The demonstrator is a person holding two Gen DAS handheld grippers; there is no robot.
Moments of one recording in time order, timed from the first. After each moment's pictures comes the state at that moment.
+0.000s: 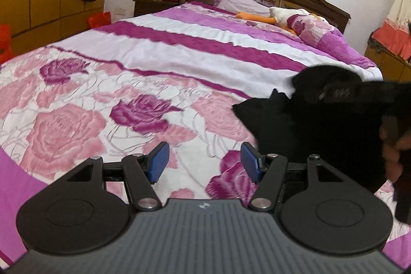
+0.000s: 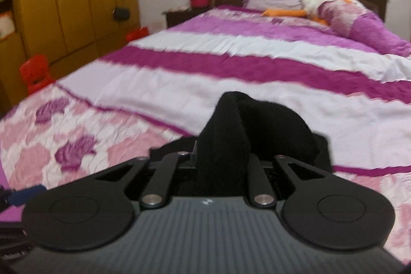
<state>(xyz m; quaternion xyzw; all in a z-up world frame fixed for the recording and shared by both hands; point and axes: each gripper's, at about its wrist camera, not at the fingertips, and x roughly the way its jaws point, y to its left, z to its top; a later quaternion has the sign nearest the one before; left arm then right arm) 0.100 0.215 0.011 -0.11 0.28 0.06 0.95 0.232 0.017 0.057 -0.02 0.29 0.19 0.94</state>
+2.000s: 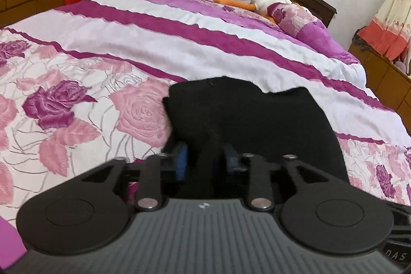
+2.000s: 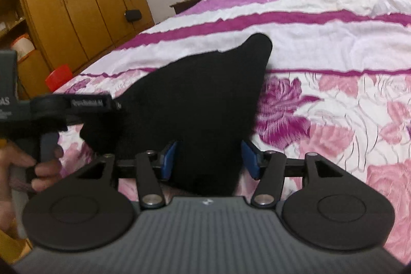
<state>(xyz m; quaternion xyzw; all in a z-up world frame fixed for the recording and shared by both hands) 0.177 0.149 -0.003 -0.15 0.31 0.01 0.94 0.158 -0.095 0.004 0.08 0.33 0.24 0.91</state>
